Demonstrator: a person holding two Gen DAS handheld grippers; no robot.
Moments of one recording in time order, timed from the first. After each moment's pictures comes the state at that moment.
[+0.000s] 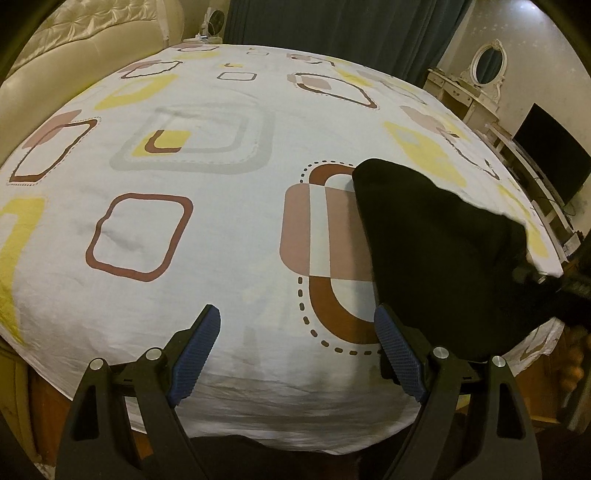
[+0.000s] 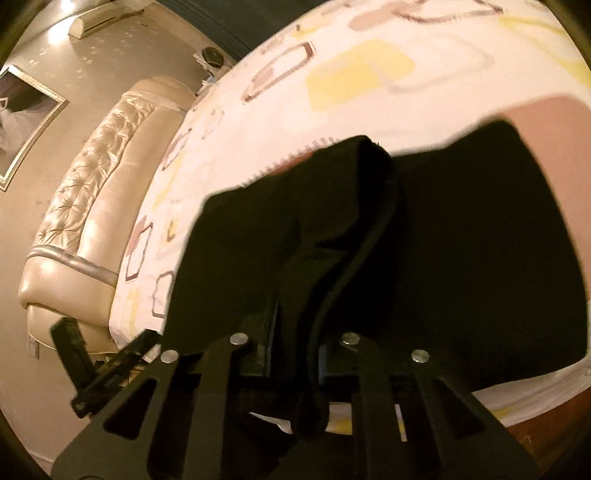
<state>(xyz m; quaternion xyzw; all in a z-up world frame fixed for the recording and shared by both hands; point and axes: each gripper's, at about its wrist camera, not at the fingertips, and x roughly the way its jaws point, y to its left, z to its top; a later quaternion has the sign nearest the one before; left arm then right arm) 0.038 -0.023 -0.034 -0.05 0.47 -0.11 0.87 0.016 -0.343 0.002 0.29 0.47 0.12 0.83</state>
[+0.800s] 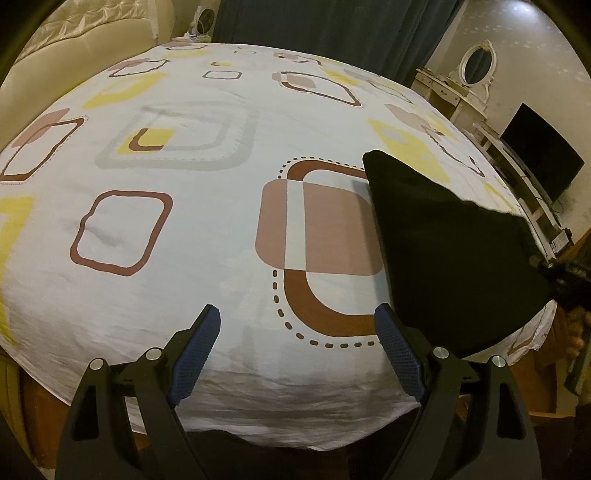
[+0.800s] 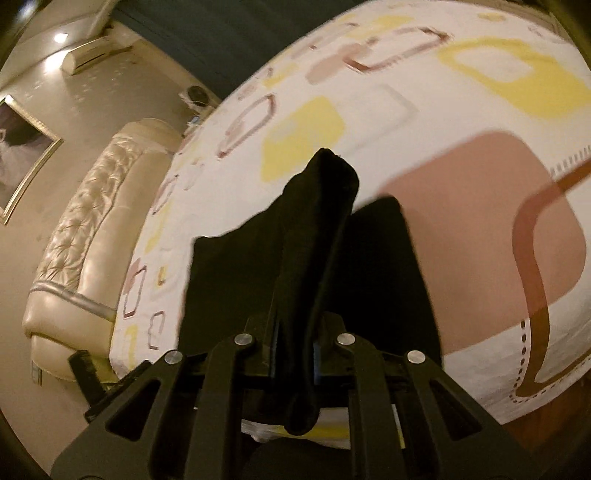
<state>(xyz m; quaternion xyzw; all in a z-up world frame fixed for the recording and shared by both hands) 0.032 -0.030 -0.034 -0.06 0.47 -0.14 0.87 -0.010 -0.452 -0.008 0.33 0.44 0.05 0.83</state>
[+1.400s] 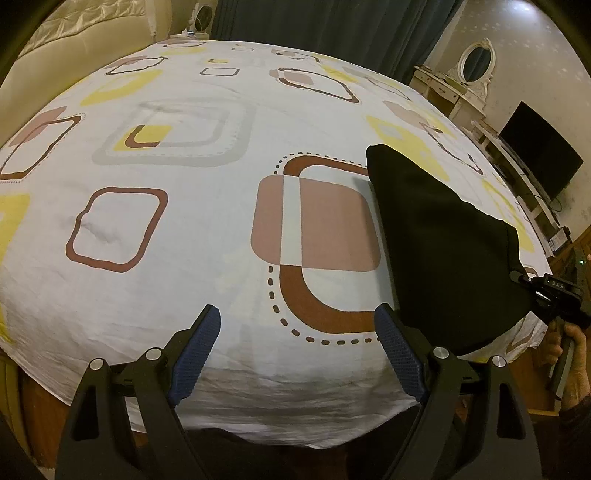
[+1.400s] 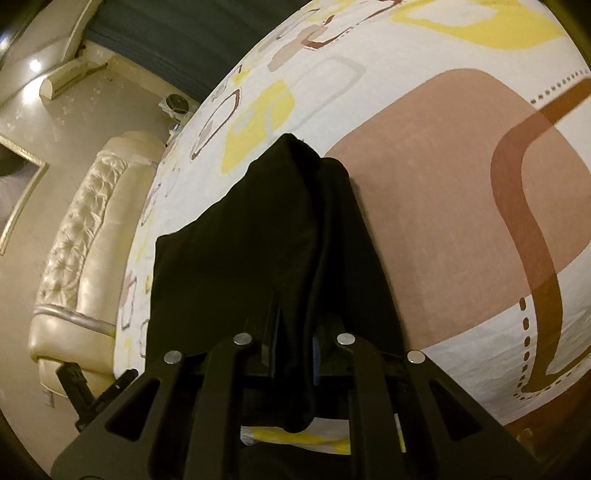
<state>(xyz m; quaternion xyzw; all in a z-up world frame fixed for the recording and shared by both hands) 0.031 -0.031 -0.036 -0.06 0.48 -0.15 0.86 -0.017 -0.472 -0.052 0.38 0.44 0.05 0.81</state>
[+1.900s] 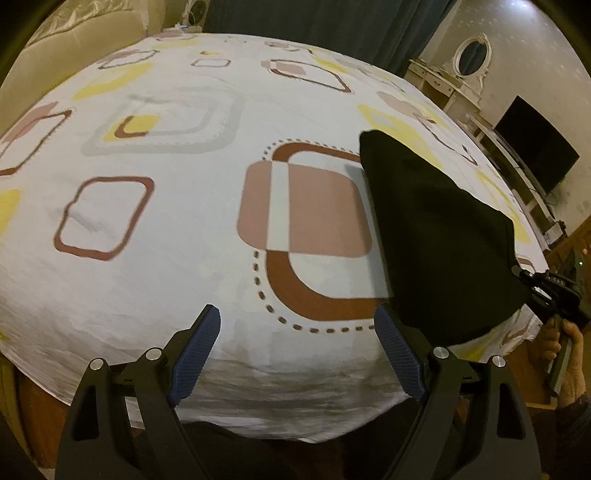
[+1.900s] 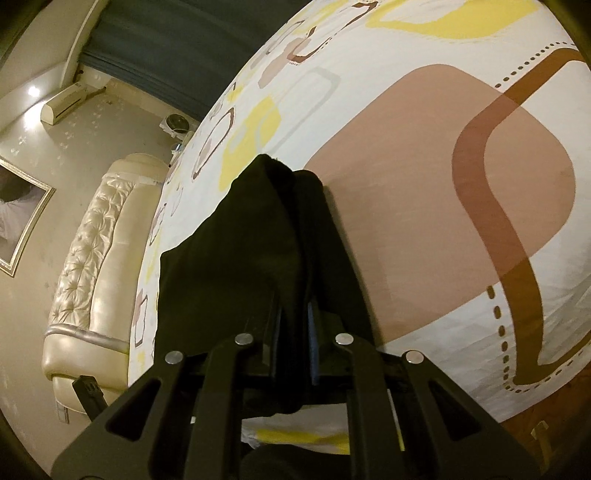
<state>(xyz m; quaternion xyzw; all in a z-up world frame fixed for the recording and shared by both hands) 0.028 -0.039 -0.045 -0.06 0.49 -0.17 0.85 -0.036 -0.491 -0.055 0.41 0.41 0.04 0.81</state>
